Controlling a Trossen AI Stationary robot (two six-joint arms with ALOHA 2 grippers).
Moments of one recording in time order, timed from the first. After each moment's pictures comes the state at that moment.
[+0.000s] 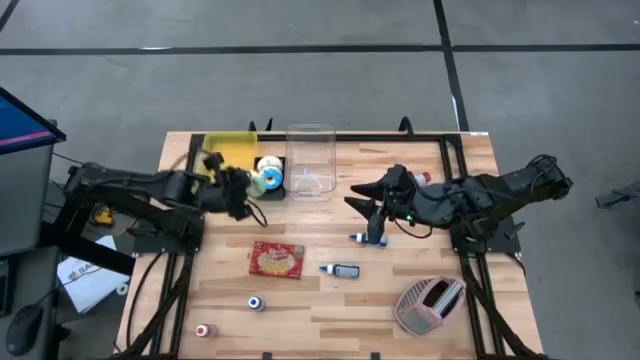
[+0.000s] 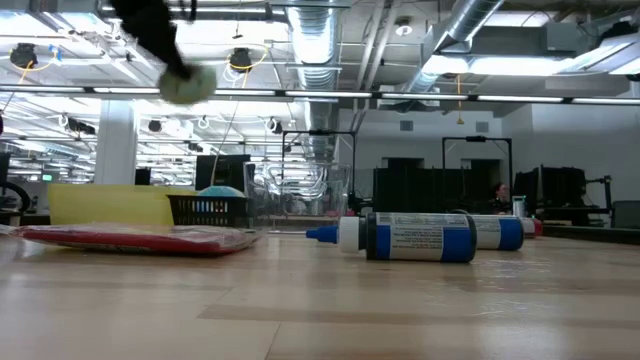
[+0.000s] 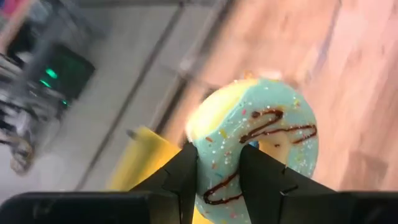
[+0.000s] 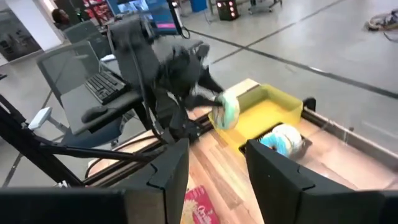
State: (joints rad) left arm -0.14 1.05 1.00 -1.02 -0.83 -0.28; right arm 0.38 1.36 1.52 -0.50 0.70 0.55
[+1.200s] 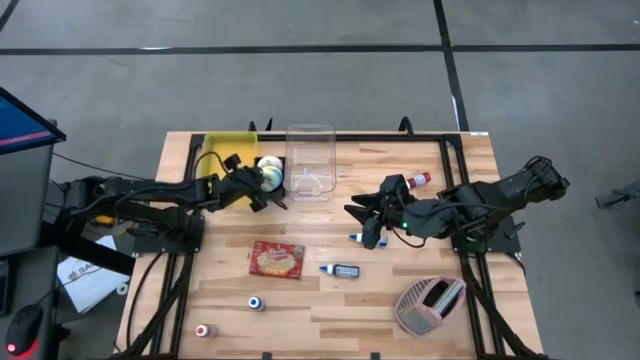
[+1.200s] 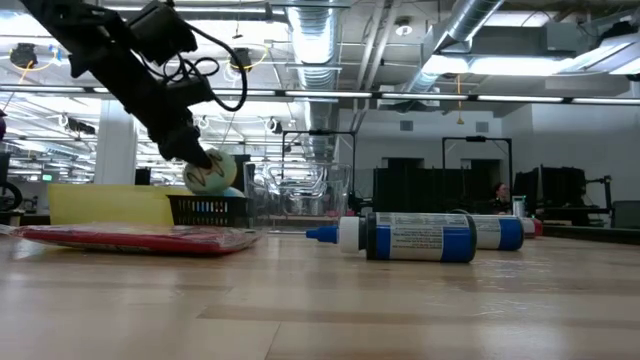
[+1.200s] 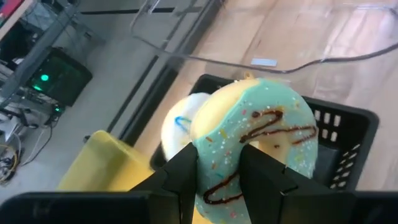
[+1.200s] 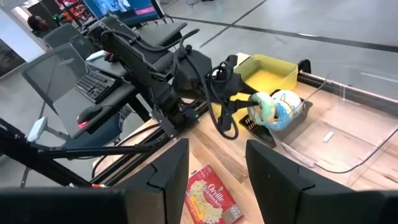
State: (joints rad) left arm 0.25 1.08 0.45 -0.07 -0.62 0.16; right arm 0.42 1.40 1.52 -0.59 0.75 0.79
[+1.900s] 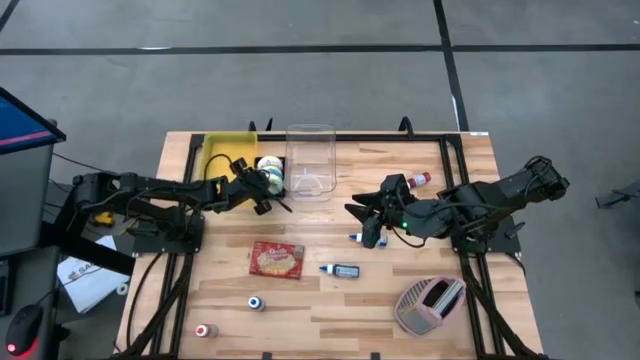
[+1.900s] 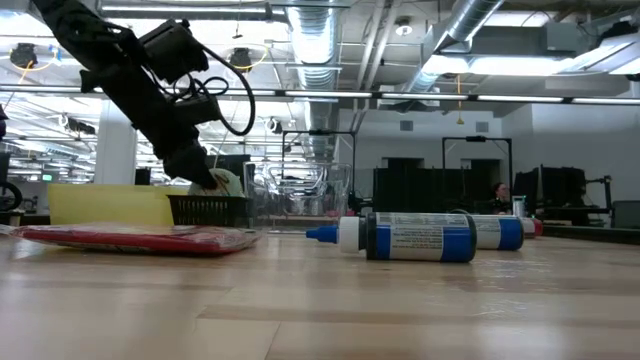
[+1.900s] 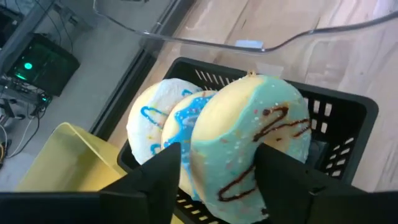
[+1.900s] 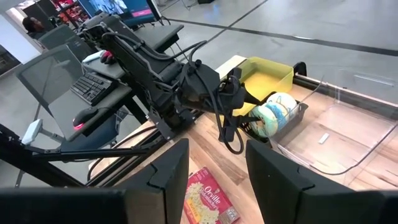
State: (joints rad) left arm 0.25 1.22 0.45 -0.01 -0.60 0.12; right arm 0.42 1.40 1.52 -0.60 0.76 0.79
